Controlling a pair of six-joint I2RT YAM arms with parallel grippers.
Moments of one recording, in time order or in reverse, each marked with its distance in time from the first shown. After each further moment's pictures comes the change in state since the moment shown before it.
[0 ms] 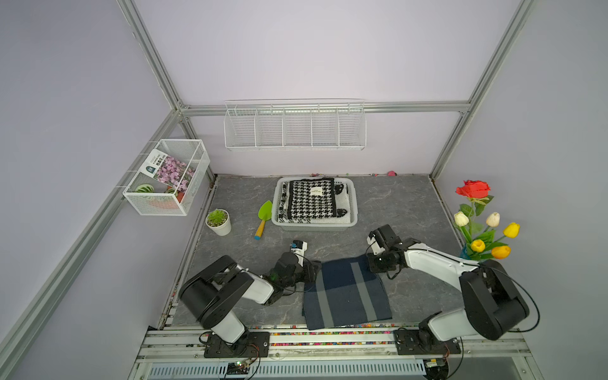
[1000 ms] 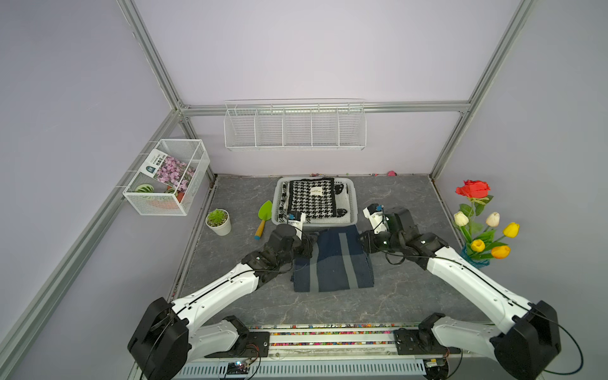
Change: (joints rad) left arm 0.048 -0.517 0.424 -0.878 -0.167 0.192; right arm 0.059 -0.270 0.237 0.019 -0.141 -0.012
